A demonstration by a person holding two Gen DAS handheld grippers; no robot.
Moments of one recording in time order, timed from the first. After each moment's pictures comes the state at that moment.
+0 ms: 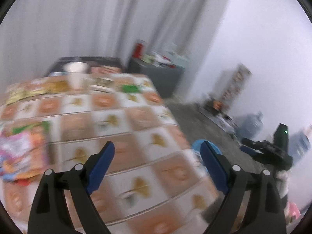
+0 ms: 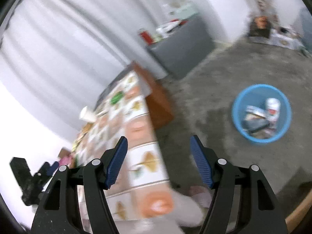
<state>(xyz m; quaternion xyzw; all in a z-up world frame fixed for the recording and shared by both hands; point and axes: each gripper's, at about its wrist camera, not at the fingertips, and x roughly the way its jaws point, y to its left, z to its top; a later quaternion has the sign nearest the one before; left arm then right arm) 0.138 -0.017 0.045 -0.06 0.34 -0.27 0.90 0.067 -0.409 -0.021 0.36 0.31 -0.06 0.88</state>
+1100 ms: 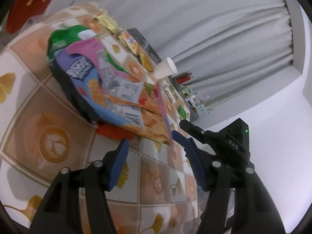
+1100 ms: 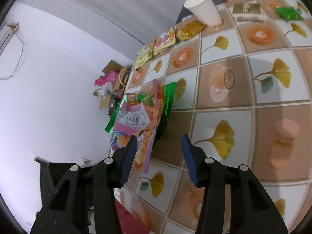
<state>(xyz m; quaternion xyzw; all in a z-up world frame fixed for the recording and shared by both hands) 0.139 0.206 -0.049 -0.42 0.35 -0.18 0.82 0.310 -0.095 -0.056 0.29 0.50 0.23 0.78</state>
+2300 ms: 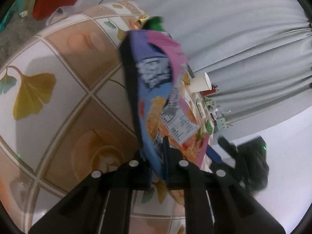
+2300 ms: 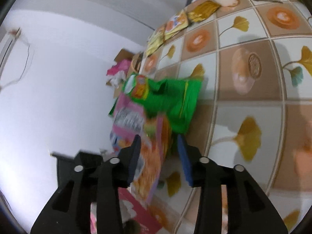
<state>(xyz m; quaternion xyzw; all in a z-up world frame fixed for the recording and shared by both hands) 0.153 0.249 -0.080 -0.45 0.38 -0.10 0.80 0.337 -0.087 -0.063 0.34 0.53 0.27 0.72</state>
